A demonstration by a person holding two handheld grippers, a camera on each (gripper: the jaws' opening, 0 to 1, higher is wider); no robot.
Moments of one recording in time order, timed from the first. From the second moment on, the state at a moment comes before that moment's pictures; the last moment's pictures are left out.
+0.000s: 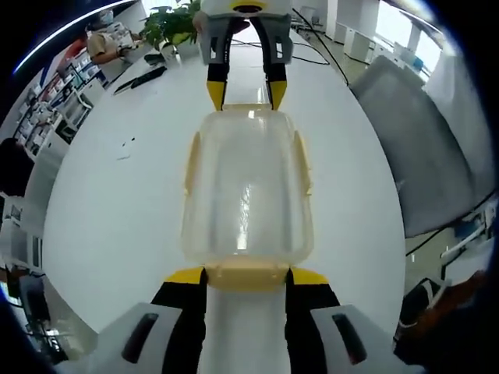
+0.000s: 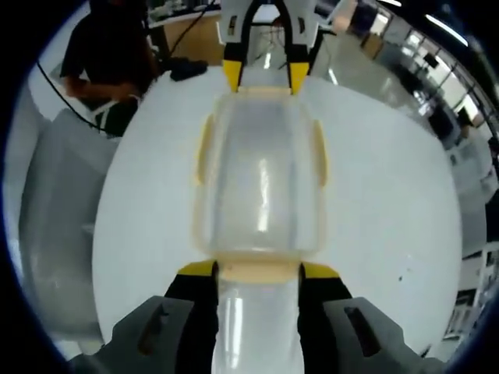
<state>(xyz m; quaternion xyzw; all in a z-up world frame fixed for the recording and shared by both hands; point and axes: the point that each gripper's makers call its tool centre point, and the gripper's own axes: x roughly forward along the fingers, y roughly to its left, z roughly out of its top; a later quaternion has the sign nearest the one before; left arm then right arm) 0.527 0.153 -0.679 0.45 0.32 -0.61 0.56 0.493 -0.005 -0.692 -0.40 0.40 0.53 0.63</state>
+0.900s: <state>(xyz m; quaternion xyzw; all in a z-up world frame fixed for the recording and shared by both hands) 0.511 0.043 -0.670 0.45 0.31 -0.63 0.55 0.475 -0.115 -0.677 -0.41 0.42 0.51 0.63</state>
